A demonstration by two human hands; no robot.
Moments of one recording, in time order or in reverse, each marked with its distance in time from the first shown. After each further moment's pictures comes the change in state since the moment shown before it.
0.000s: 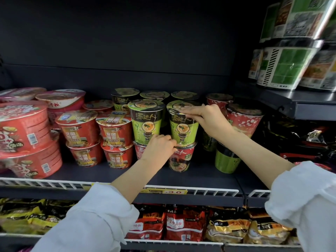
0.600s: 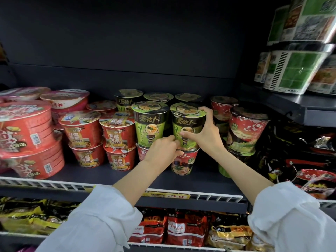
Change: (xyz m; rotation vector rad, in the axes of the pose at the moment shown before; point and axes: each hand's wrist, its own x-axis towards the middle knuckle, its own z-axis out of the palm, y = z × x) left_hand 0.001 0.003 -0.010 -0.102 0.000 -0.046; right_hand -0.013 0.003 0.043 0.336 0.206 0.416
